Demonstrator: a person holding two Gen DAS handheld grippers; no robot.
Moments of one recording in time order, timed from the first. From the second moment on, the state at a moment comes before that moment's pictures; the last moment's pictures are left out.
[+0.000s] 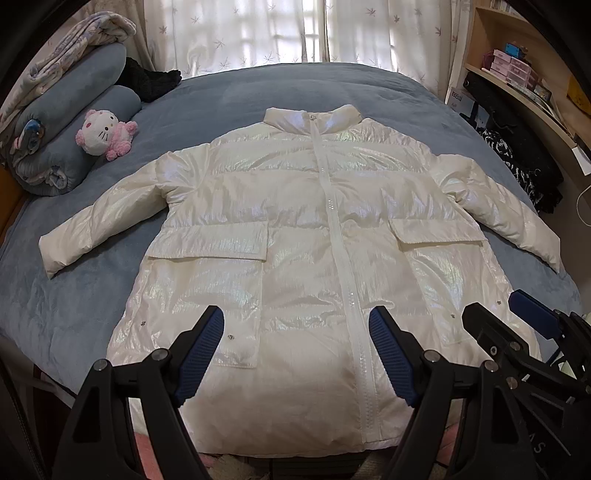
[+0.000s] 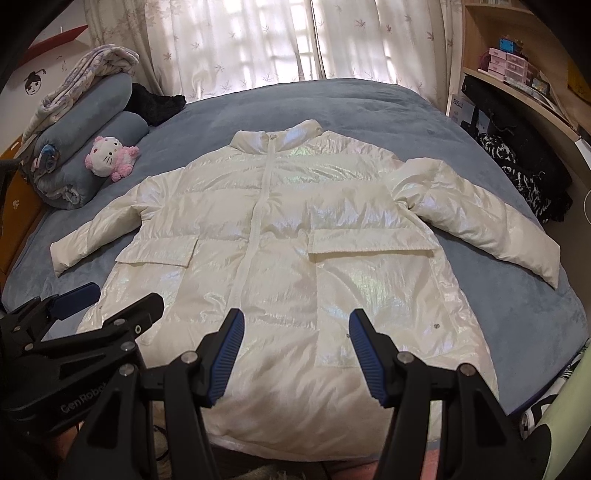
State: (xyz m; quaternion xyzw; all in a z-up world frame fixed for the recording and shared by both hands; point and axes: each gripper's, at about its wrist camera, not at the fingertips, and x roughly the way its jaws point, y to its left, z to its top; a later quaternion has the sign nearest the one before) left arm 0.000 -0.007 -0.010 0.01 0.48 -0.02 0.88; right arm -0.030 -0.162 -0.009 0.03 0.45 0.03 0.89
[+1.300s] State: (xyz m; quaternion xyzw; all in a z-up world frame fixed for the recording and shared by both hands) left arm 0.033 -0.042 0.033 0.03 0.40 -0.04 0.91; right arm -0.015 -0.198 0.015 0.07 0.42 0.01 0.91
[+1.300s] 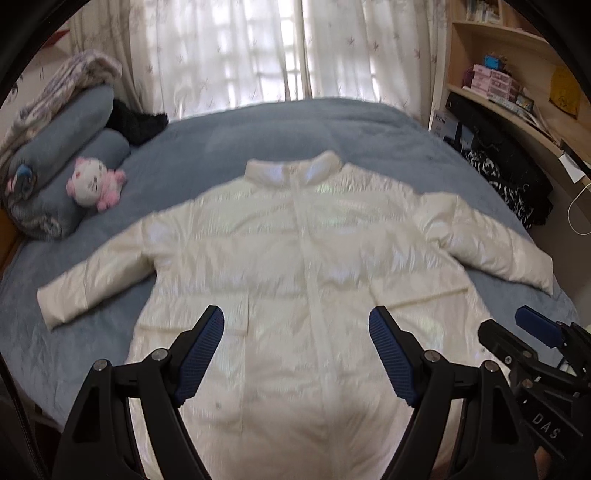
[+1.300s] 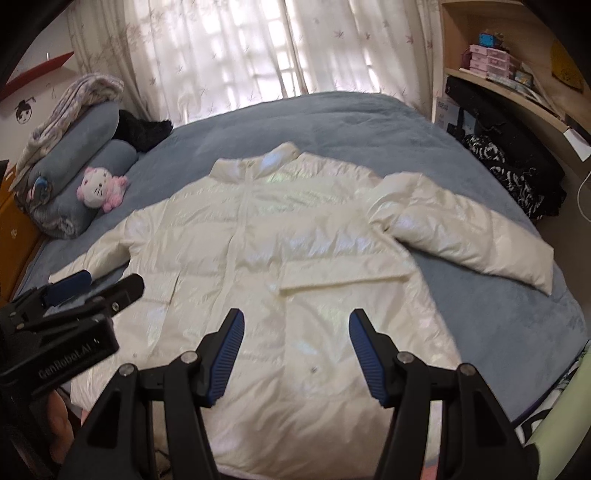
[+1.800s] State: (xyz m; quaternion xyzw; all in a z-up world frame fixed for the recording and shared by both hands) left arm 0.088 -0.112 0.084 0.06 0.31 -0.13 0.94; right arm 0.027 -0.316 0.075 0.09 0.35 -0.05 0.93
